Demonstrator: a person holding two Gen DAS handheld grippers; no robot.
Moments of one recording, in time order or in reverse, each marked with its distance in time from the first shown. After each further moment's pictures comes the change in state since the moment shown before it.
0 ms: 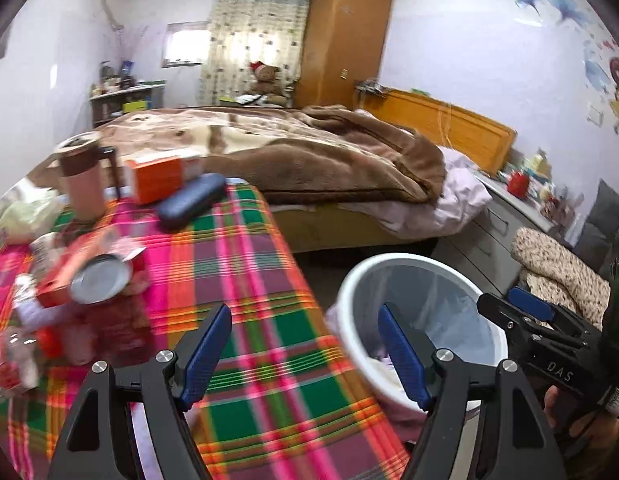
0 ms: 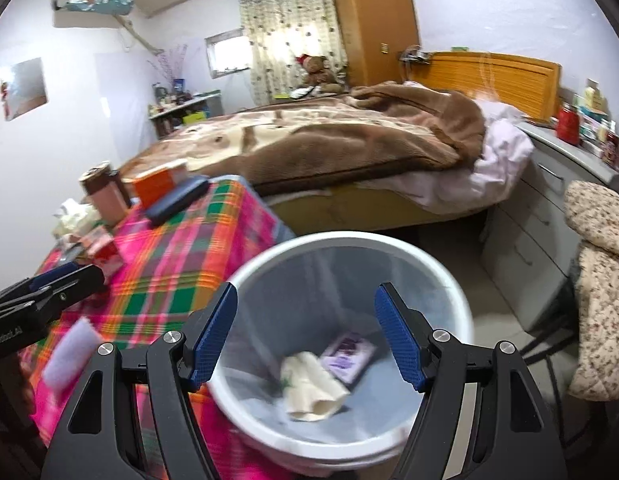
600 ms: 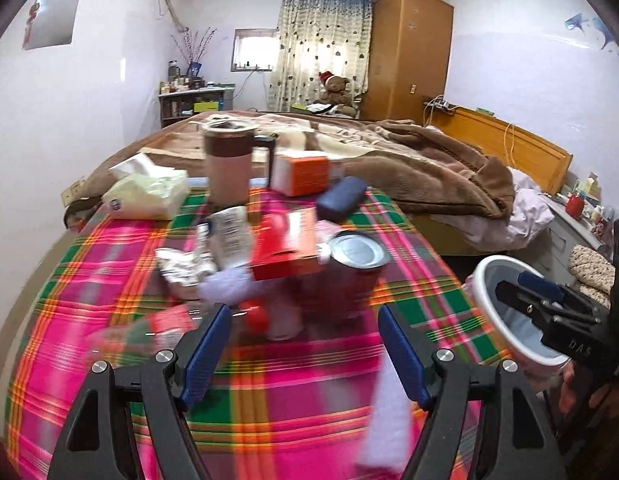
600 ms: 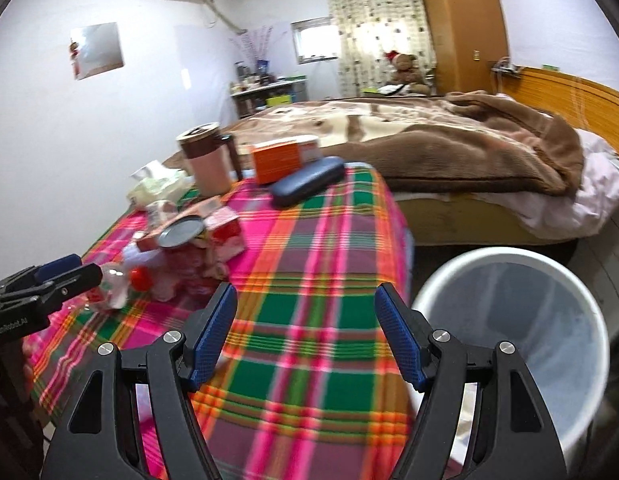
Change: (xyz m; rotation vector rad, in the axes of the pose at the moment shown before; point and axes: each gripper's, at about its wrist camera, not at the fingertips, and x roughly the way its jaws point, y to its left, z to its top) left arm -0.073 0.159 -0.029 -0.063 -0.030 0.212; right arm 0.031 0.118 -0.007 -0.143 0.027 0.240
